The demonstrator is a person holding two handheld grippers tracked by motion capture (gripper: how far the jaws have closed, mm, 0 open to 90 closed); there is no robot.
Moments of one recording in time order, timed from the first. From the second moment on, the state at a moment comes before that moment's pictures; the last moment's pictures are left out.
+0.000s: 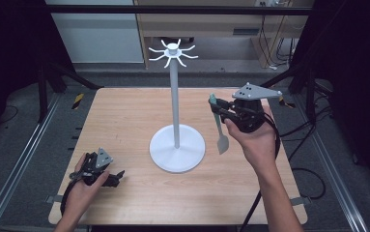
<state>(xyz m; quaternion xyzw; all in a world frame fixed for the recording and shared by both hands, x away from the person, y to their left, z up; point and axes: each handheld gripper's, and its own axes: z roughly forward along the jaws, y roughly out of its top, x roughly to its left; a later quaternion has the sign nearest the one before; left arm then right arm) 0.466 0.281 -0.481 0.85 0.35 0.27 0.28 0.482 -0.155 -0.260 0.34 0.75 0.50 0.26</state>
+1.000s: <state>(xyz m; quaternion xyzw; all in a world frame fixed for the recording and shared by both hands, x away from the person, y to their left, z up) 0.466 0.279 -0.482 0.85 0.35 0.27 0.28 0.473 -0.114 -0.199 0.30 0.73 0.56 0.27</state>
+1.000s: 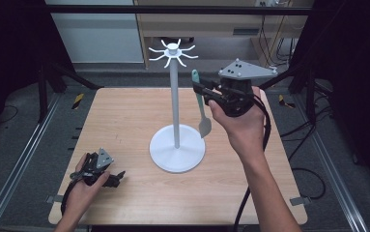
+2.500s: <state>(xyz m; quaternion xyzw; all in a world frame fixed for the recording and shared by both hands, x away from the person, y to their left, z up) 0.466 0.278 -0.483 0.85 0.35 0.26 0.28 0.486 -0.092 -0.187 0.30 0.73 0.55 0.26</state>
